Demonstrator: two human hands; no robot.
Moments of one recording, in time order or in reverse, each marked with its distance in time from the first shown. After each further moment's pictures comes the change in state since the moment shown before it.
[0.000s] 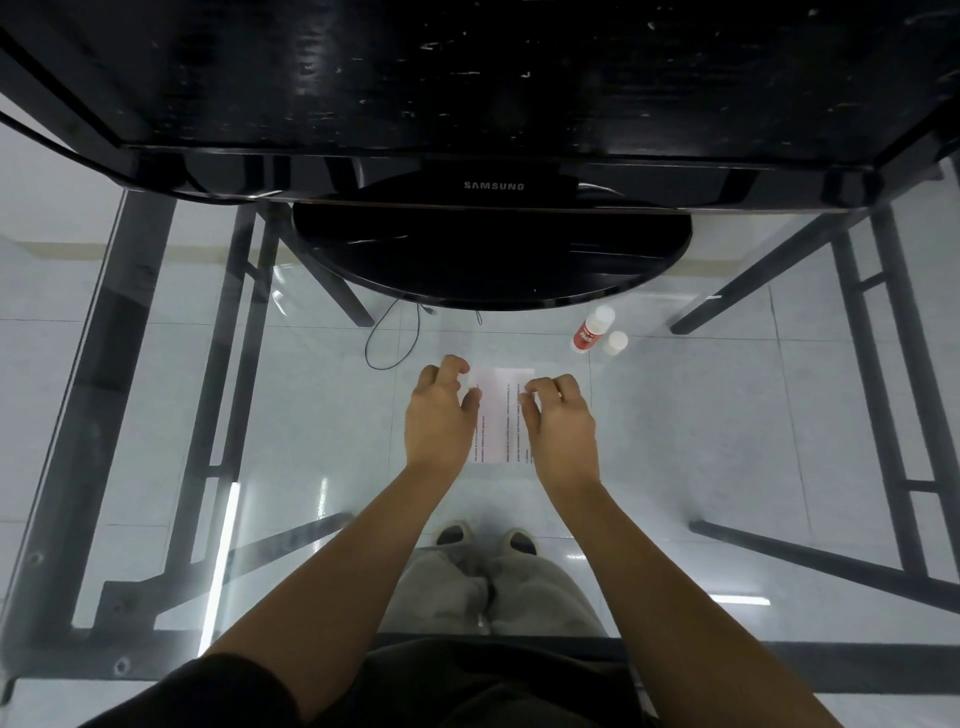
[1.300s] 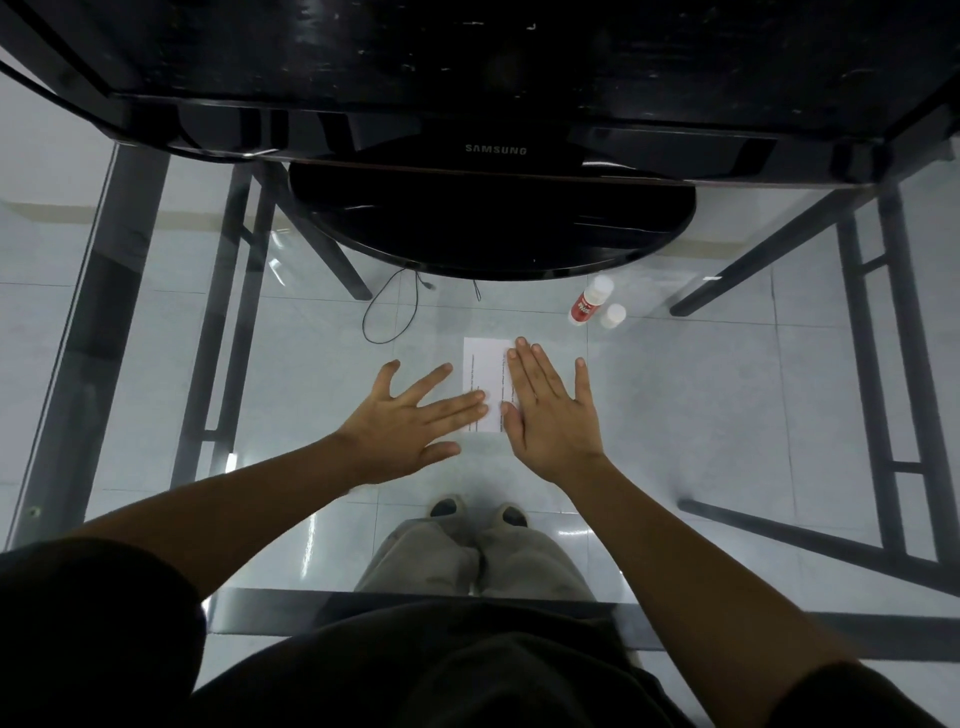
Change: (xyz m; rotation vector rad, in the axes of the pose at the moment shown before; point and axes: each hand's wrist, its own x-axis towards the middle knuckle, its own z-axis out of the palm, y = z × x) left_hand -0.010 -0.073 -0.035 0.921 -0.408 0.956; right_hand -0.010 0.023 0.000 -0.513 -0.181 -0.351
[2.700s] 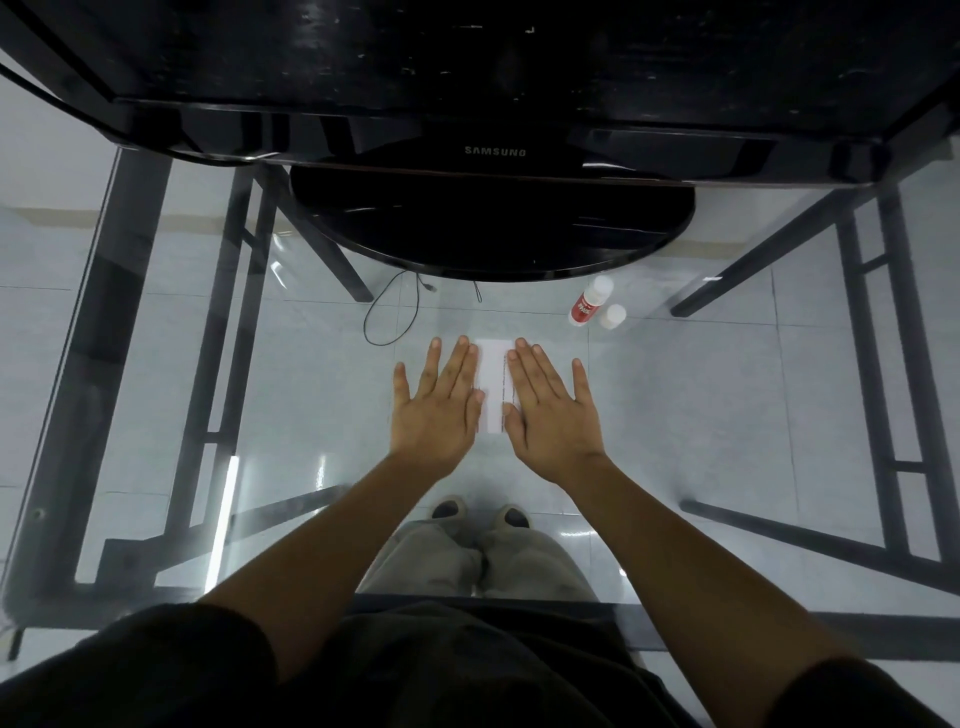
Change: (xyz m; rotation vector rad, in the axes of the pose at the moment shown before) left_hand 0.042 0.043 -0.008 -0.356 0.032 -0.630; right_hand 0.000 0.001 0.003 0.002 0.026 0.000
